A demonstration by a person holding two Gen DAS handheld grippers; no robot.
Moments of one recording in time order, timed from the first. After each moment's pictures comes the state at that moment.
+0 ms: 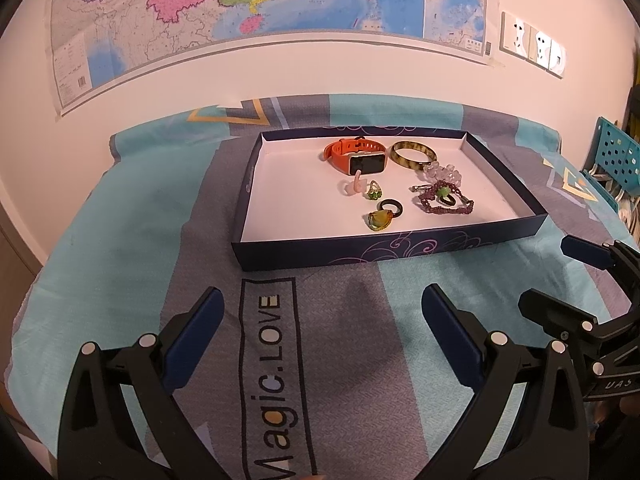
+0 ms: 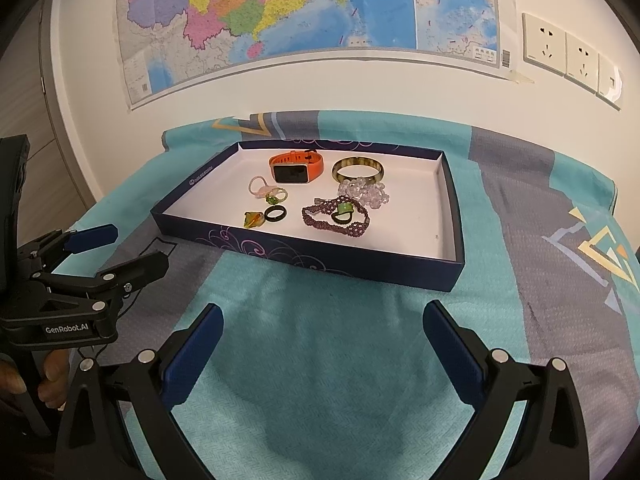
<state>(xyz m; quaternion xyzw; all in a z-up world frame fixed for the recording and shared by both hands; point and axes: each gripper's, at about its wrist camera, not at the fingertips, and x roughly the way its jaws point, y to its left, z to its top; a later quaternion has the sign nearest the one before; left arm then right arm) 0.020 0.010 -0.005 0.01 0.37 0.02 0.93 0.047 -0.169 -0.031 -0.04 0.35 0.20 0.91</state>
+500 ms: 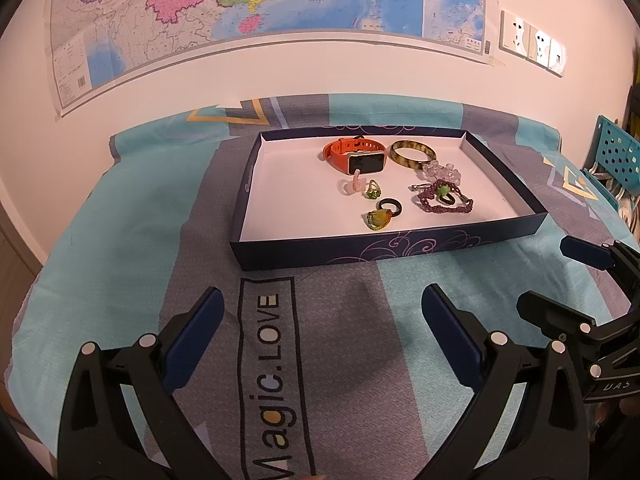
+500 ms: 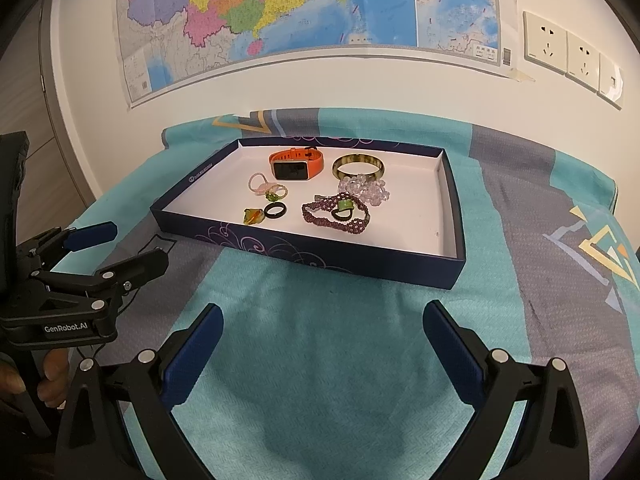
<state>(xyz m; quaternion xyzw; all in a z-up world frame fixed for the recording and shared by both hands) 0.020 0.010 -0.006 0.01 0.37 0.02 0.93 0.047 -0.170 -0.033 -0.04 0.35 0.20 0.91</state>
